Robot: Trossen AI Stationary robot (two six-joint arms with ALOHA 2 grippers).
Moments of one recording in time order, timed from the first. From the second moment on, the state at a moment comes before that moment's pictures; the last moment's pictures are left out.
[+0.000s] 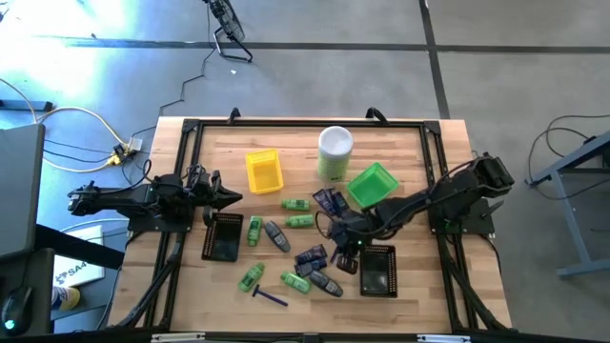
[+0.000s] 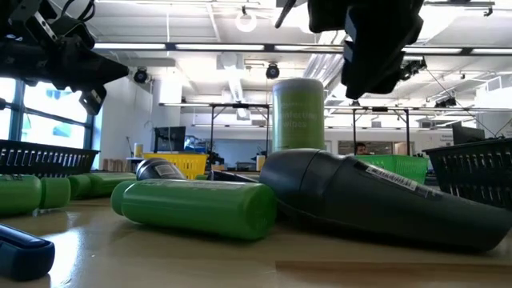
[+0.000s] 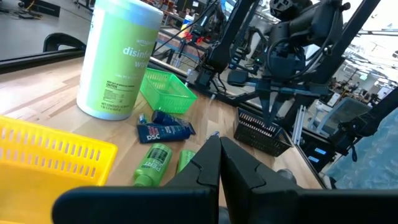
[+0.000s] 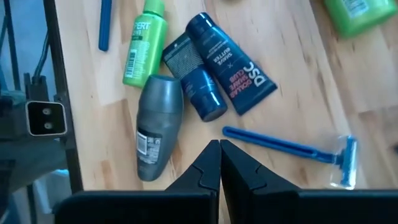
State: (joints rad) left arm 0.00 0.01 0.04 -0.02 -0.06 -0.42; right arm 0.31 1.64 1.16 -0.52 -0.08 0.63
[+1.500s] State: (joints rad) left arm 0.00 0.01 0.04 -0.03 -0.06 -0.42; right arm 0.25 1.74 1.16 -0.54 -0.06 0.02
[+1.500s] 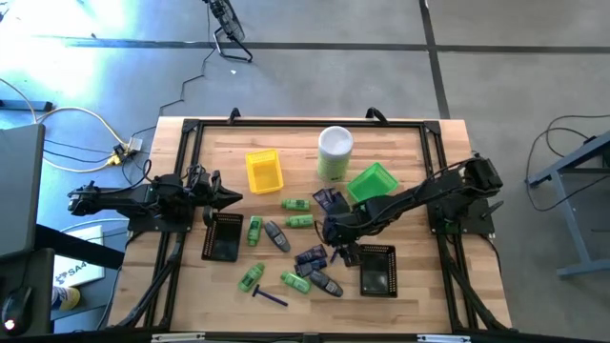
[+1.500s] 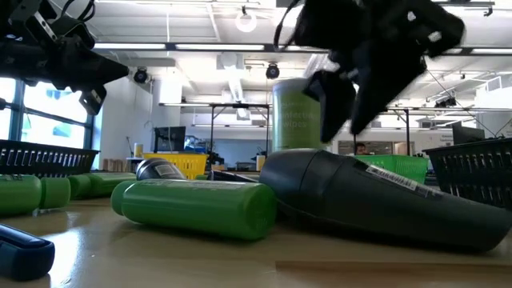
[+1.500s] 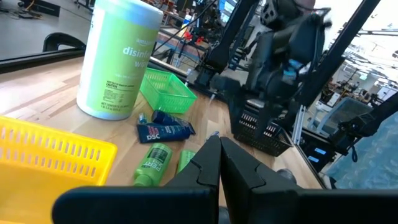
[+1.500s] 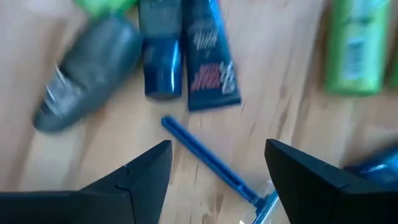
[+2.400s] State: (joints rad) left arm 0.00 0.01 0.04 -0.03 -0.06 -0.42; right arm 0.29 1.87 1.16 -0.58 0.01 -0.10
